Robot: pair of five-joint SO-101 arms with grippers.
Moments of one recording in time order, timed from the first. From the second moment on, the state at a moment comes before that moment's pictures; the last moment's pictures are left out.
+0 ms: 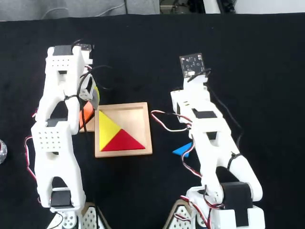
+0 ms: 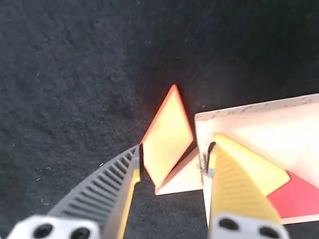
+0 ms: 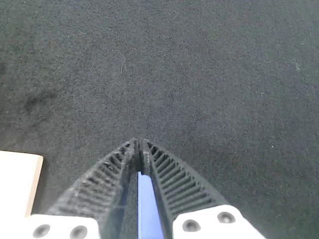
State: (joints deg) left arm -8.4 44.6 -38.7 99.1 -10.9; right arm -3.9 -14.9 53.8 12.4 8.3
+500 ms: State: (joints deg) left arm -12.0 45.3 -37.1 96.0 -46.2; right arm -3.9 -14.9 53.8 12.4 10.1
